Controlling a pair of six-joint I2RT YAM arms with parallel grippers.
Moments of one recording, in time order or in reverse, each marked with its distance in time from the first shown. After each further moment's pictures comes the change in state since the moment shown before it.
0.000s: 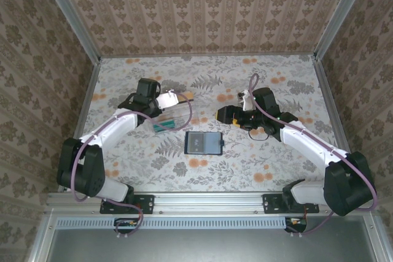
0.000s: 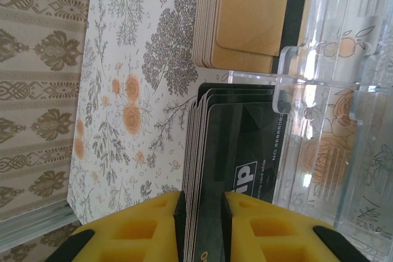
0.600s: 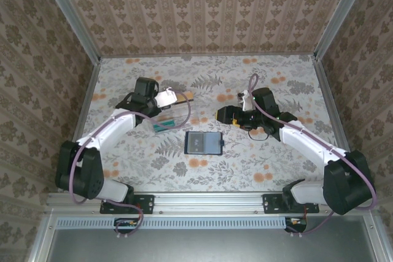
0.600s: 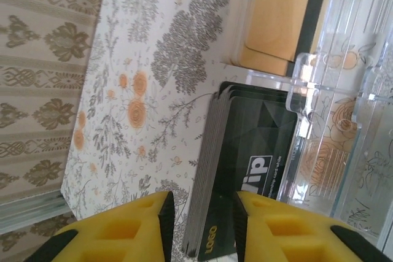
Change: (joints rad) left arm 0.007 -0.060 0.013 -0.037 0.025 -0.091; right arm 0.000 0.018 0.000 0.000 0.000 0.000
